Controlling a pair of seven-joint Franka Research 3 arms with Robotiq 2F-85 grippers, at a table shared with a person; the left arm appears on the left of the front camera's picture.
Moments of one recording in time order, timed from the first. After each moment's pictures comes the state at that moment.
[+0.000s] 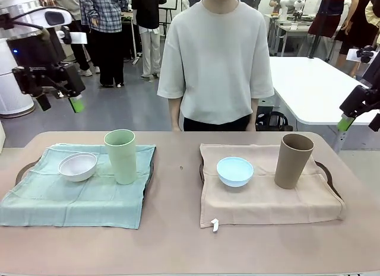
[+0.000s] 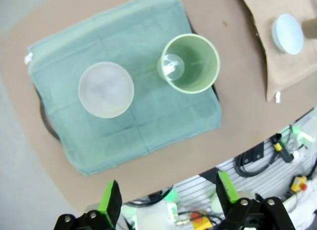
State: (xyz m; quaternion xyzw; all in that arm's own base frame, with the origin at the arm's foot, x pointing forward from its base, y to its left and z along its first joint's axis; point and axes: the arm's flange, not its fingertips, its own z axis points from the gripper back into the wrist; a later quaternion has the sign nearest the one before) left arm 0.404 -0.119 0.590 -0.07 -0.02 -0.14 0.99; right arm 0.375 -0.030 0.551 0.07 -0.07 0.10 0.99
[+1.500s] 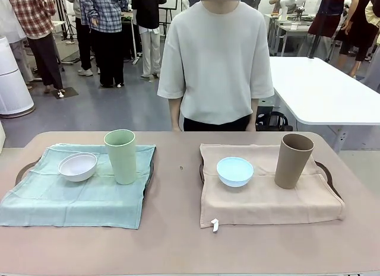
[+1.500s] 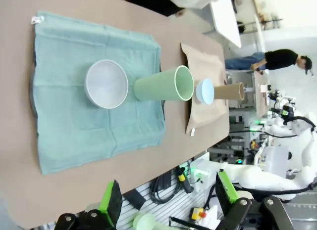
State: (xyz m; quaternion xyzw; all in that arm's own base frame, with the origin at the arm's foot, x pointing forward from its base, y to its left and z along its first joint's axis) left arm 0.338 0.157 0.551 -0.42 -0.10 0.04 0.90; right arm 0.315 -0.291 0.534 0.50 -0.14 0.00 0.85
